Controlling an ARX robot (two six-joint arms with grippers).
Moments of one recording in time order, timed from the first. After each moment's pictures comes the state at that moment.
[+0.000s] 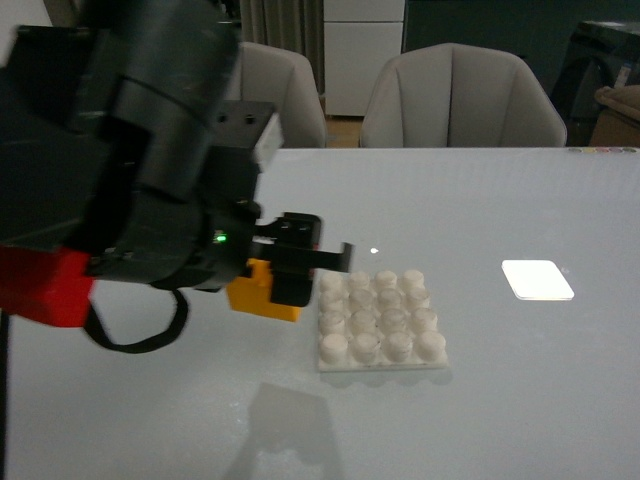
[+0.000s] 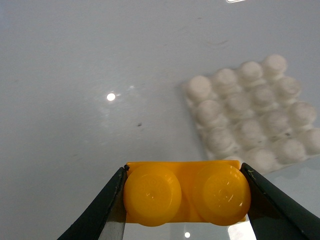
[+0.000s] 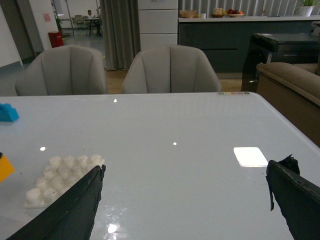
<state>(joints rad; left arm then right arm) -0.47 1.83 0.96 0.14 -0.16 -0.14 0.00 0.00 0.01 0.00 0.00 0.00</state>
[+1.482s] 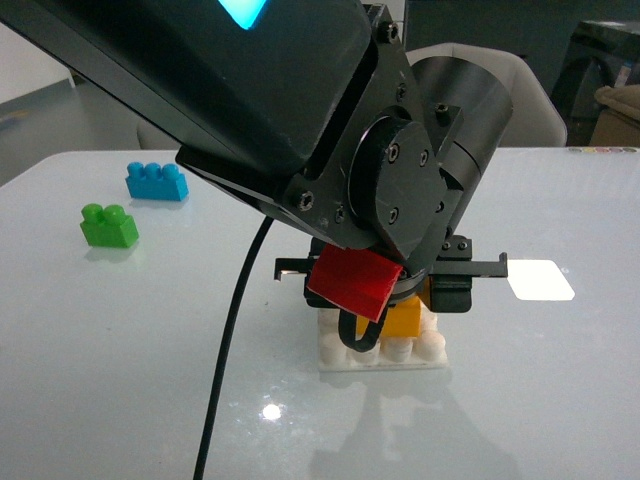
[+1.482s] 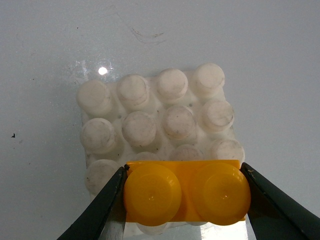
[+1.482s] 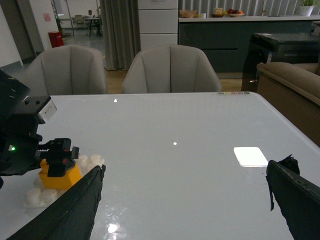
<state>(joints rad) -0.68 2.19 1.40 -0.08 -0.33 -0.46 0.00 0.00 0.01 0.00 0.00 0.00</state>
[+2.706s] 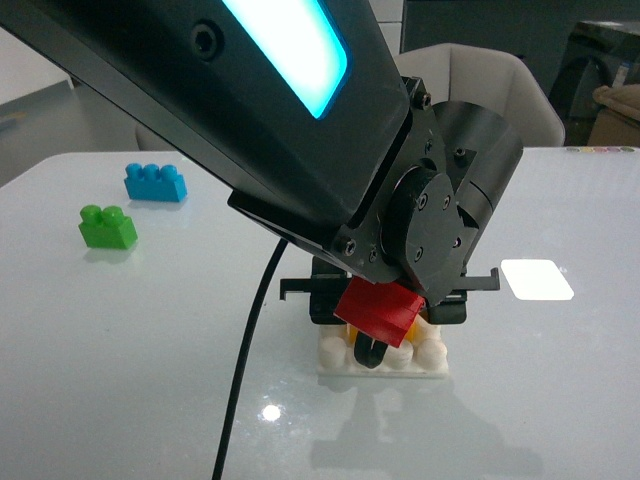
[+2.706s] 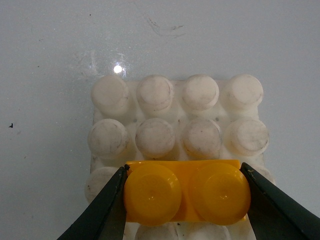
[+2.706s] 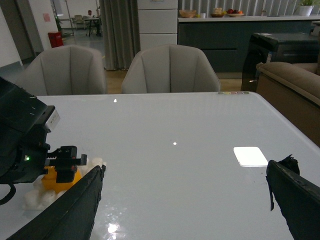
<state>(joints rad) -0.69 2.27 1.45 -0.09 -0.42 -0.53 0.00 0.00 0.01 0.00 0.00 0.00</state>
